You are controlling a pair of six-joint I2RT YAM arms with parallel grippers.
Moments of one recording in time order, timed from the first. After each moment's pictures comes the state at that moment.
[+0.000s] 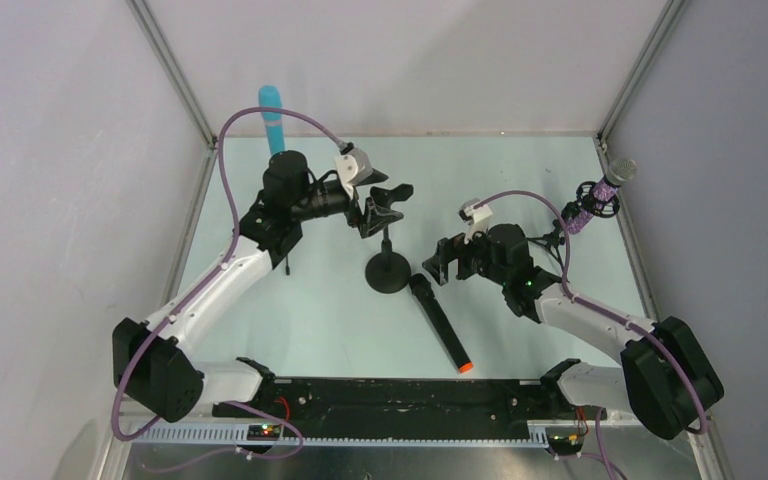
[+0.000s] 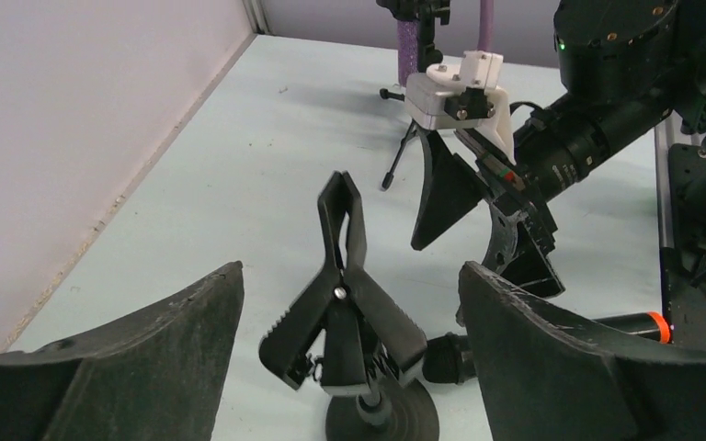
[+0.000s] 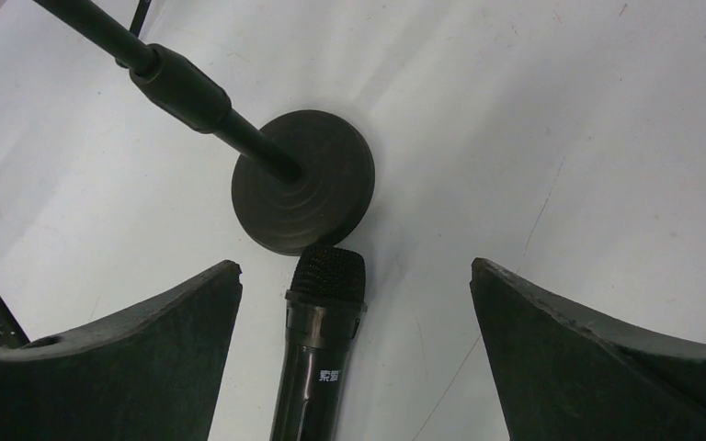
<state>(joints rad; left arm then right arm) -0.48 1.28 1.10 0.03 0.74 0.21 0.56 1.21 0.56 0.27 -0.21 0.22</state>
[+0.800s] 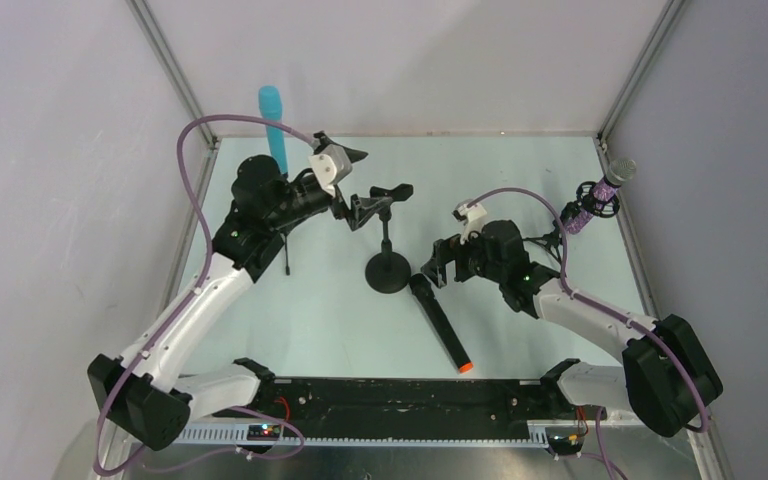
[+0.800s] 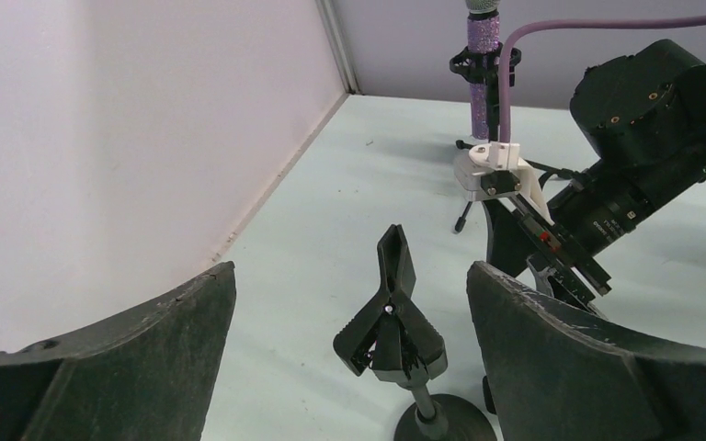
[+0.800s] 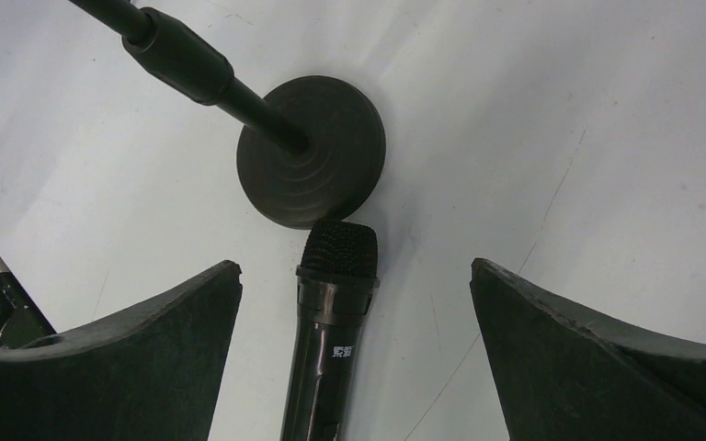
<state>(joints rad) -0.48 1.13 1.13 0.04 0.60 0.26 0.58 1.22 0.62 0.14 -0.22 0.24</state>
